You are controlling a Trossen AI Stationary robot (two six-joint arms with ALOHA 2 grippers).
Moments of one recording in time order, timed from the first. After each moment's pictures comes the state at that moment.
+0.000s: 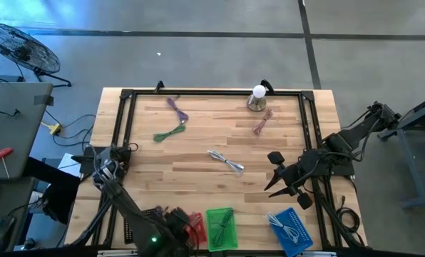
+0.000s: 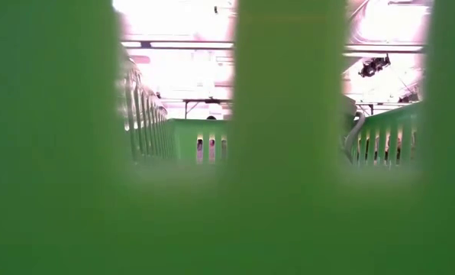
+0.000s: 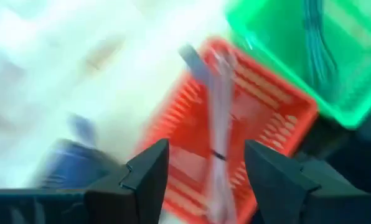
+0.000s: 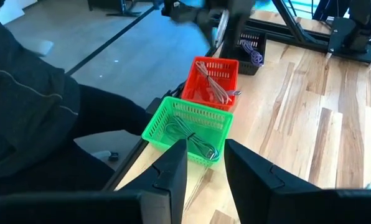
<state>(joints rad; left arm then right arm) -0.82 2.18 2.18 -1.54 -0.37 -1.70 0.56 1.07 1.08 -0.53 0.00 0.09</state>
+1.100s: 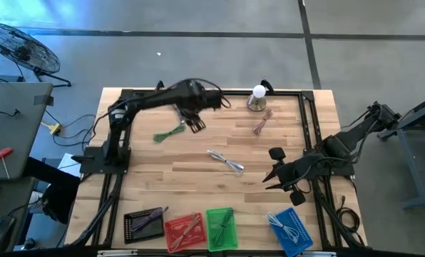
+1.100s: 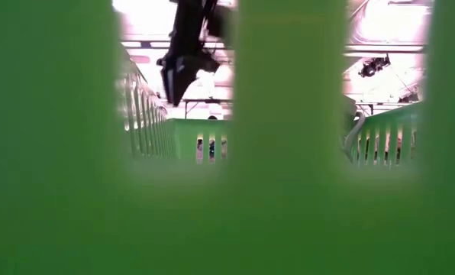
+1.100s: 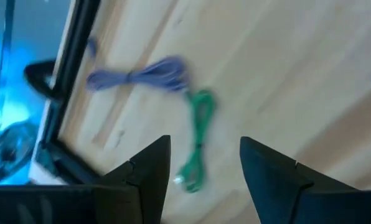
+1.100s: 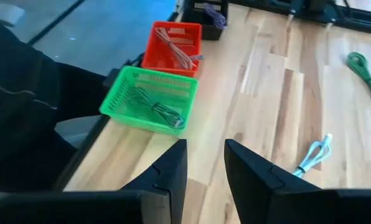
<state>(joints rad) 0.31 1.99 1.95 -1.57 -0.33 -0.30 0.56 1.06 1.03 -0.60 0.15 0.13</state>
